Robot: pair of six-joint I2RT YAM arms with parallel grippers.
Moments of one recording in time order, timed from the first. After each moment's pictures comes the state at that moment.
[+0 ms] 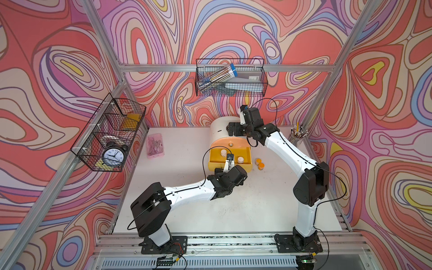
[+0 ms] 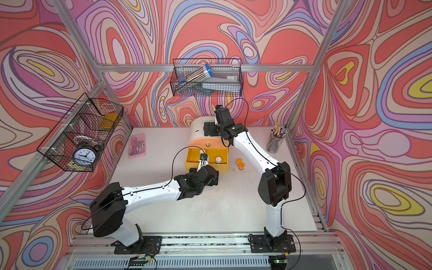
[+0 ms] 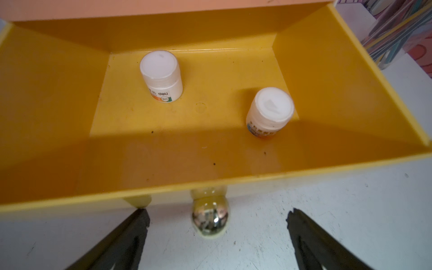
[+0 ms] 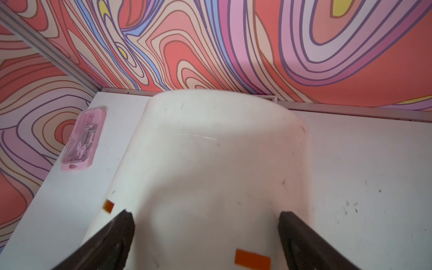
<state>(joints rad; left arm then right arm) -0.98 1.65 1.09 -0.24 -0.58 -0.62 0.48 1.95 1.91 -0.60 0.02 0.31</state>
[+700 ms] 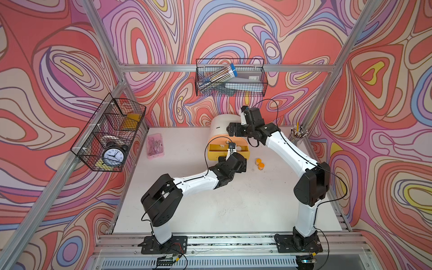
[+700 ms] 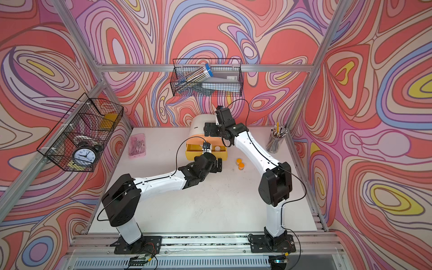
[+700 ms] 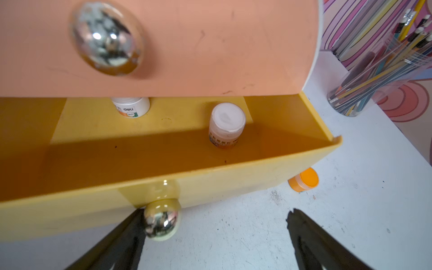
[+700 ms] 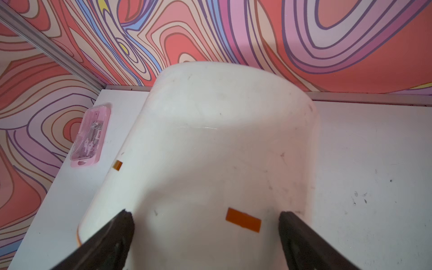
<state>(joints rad) -0.87 1.79 1.20 0.00 -0.47 -0.49 0.48 1.94 1.91 -0.62 -0.02 0.34</state>
